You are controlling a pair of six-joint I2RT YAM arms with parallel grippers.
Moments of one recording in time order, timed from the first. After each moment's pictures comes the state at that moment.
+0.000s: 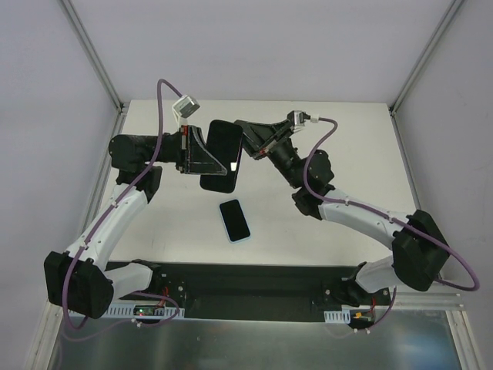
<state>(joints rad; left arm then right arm) -0.29 1.16 0.99 0.83 1.35 -1.63 0.85 1.46 0.94 1.07 -0.03 1.54</state>
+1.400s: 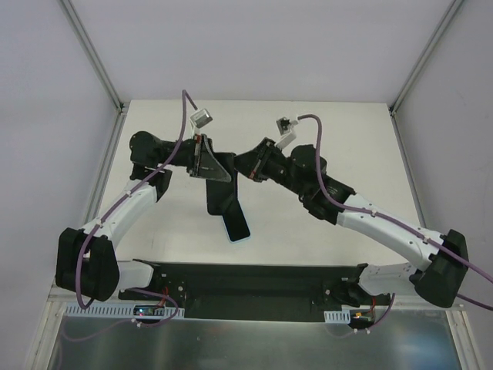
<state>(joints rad) -0.26 1.28 0.88 0.84 1.52 -1.54 0.92 1.29 1.08 0.21 -0.05 0.99</state>
